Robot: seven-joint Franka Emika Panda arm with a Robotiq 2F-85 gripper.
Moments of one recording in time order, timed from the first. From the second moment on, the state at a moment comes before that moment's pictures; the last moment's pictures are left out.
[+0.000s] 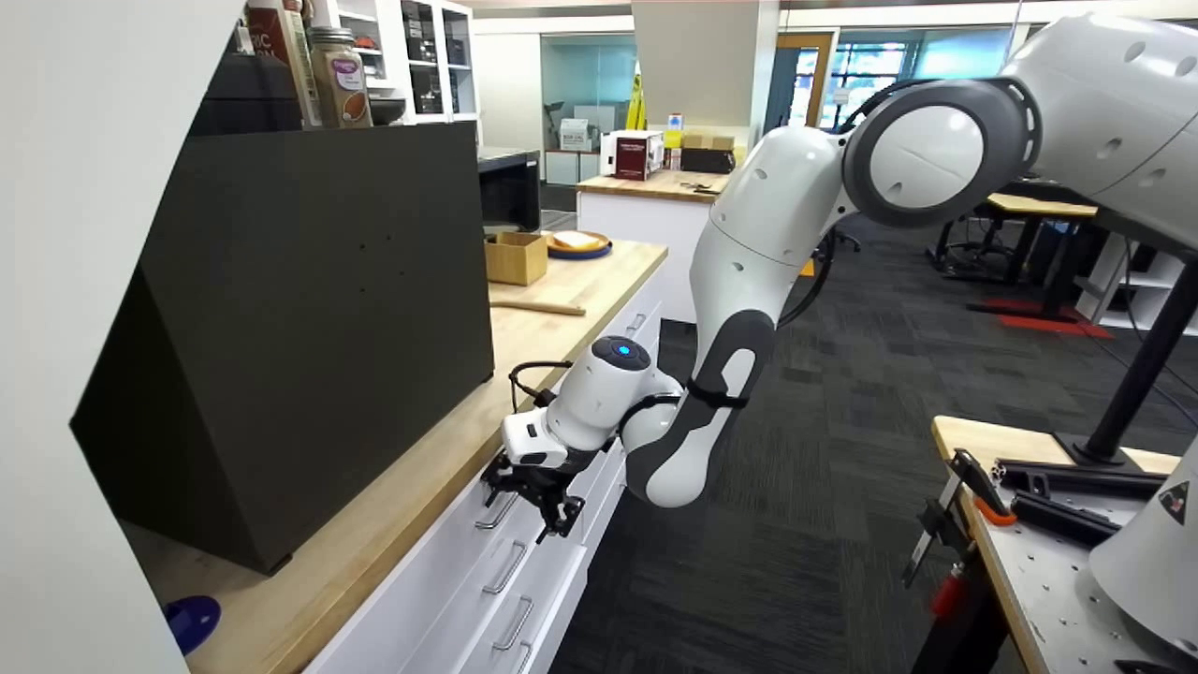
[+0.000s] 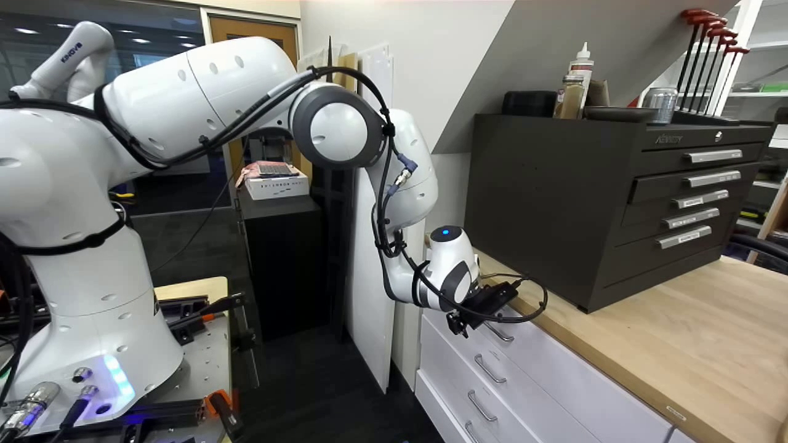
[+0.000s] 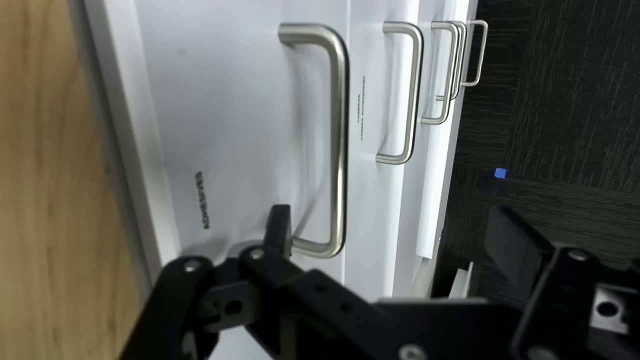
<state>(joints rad) -0.18 1.18 0.07 -1.58 -0.65 3.26 -1.08</state>
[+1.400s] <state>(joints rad) -0.20 1.28 0.08 -1.42 -0.64 3.17 -1.13</state>
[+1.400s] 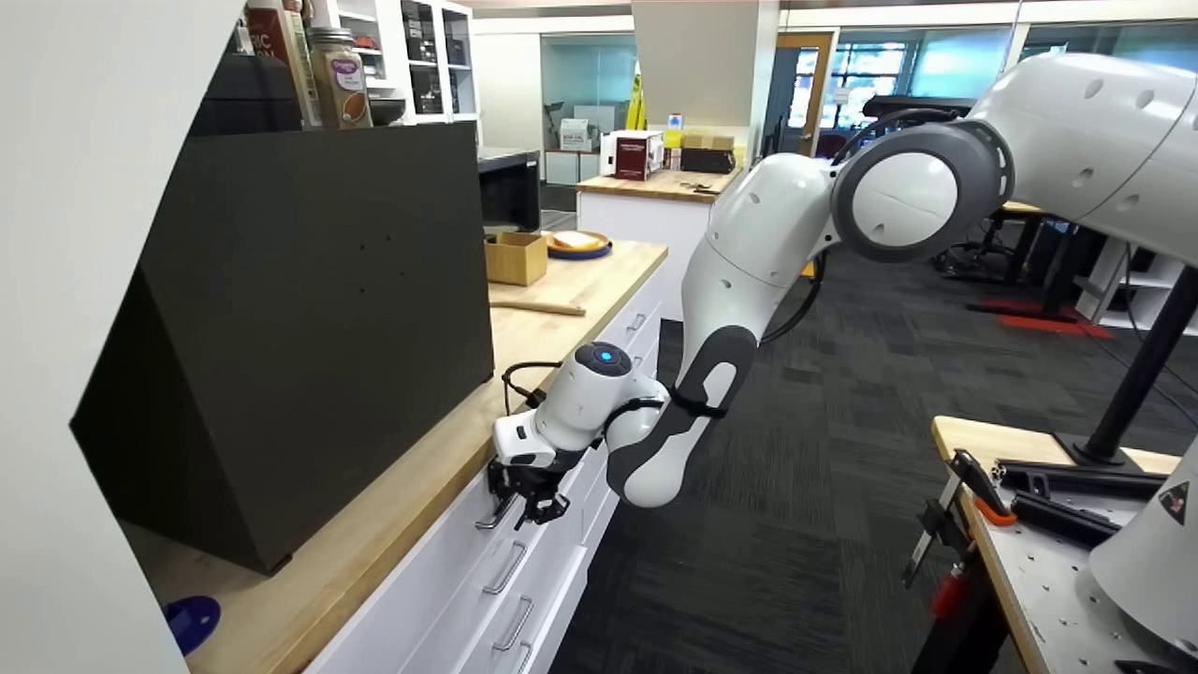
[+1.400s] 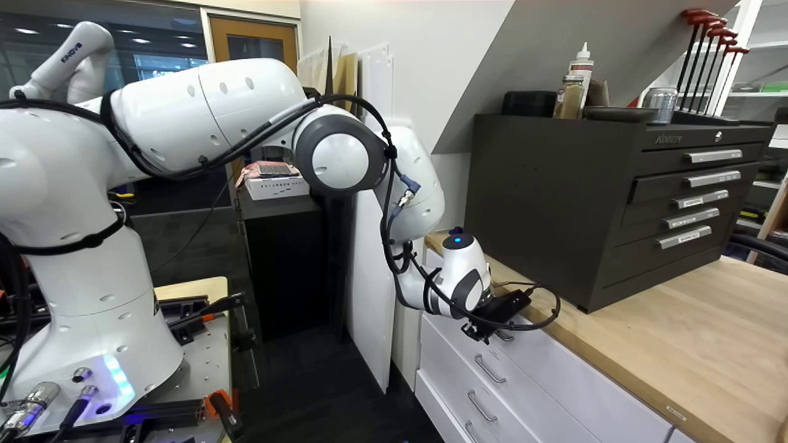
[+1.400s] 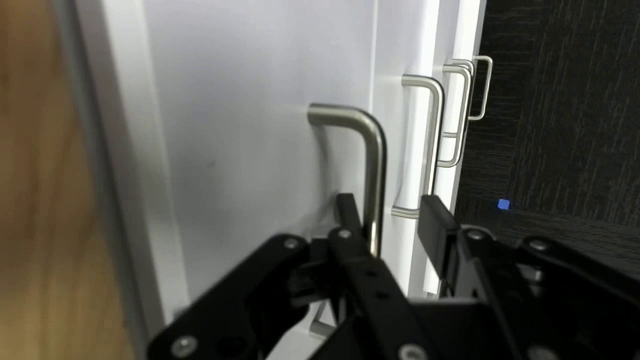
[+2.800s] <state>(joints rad) -0.12 1.27 -0.05 -1.52 -0.61 3.45 -1.06</state>
